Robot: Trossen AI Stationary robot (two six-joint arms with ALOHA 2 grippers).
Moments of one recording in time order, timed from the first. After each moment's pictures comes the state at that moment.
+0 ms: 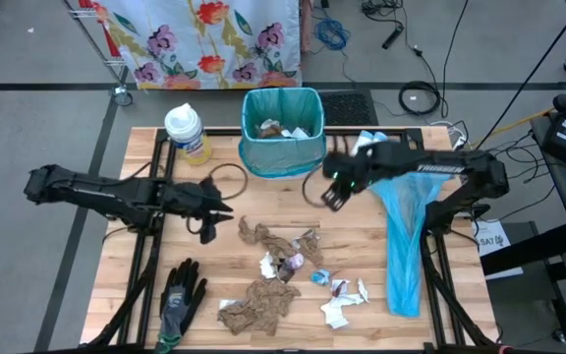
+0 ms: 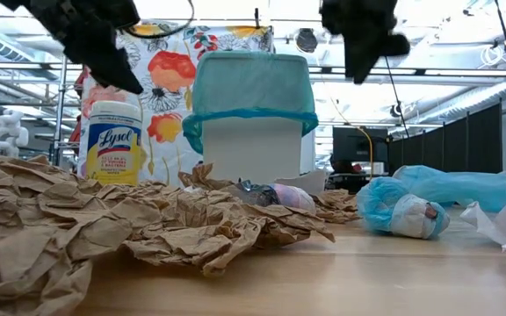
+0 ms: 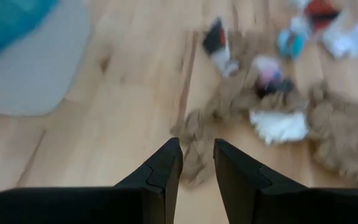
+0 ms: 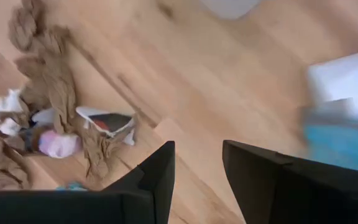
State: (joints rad) left arm -0.06 0.95 0.67 -0.49 -0.08 -0.19; right arm -0.08 1.51 1.43 -1.18 0.13 0.71
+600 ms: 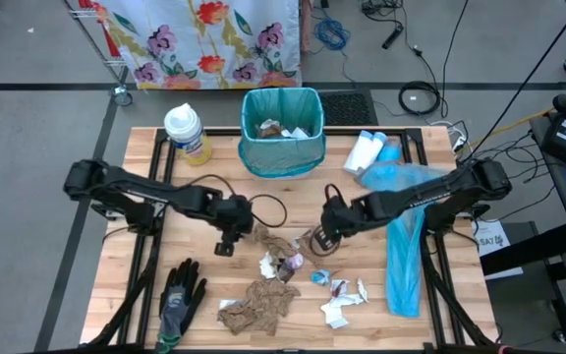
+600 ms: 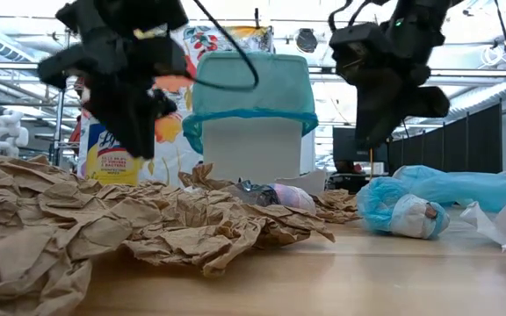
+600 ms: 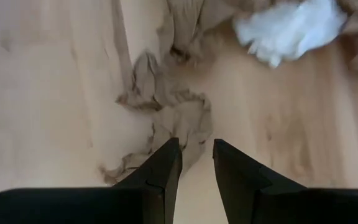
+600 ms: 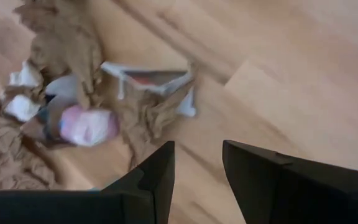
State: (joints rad) left arm -0.07 1.44 0.85 -0.56 0.08 0.12; right arm 0.19 1.51 1.02 -0.68 0.14 1.12
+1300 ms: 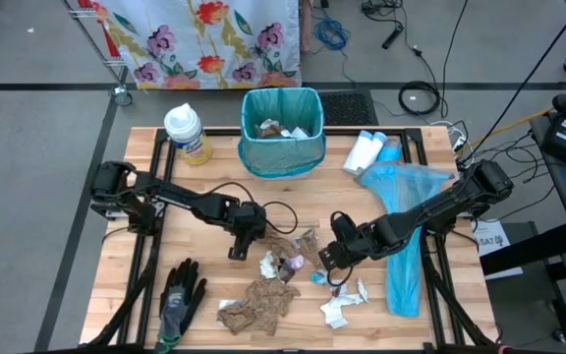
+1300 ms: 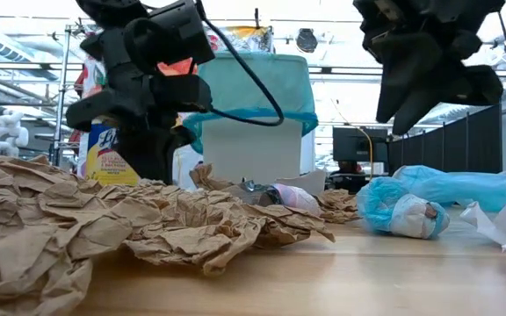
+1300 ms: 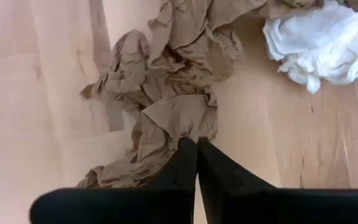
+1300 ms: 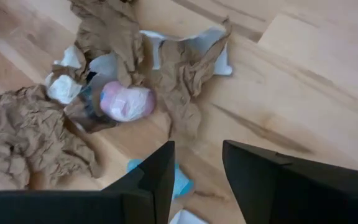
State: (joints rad) left arm -0.07 1.64 0.90 -0.45 0.07 0.11; right arm 0.42 1.51 1.02 -0.66 0.30 1.43
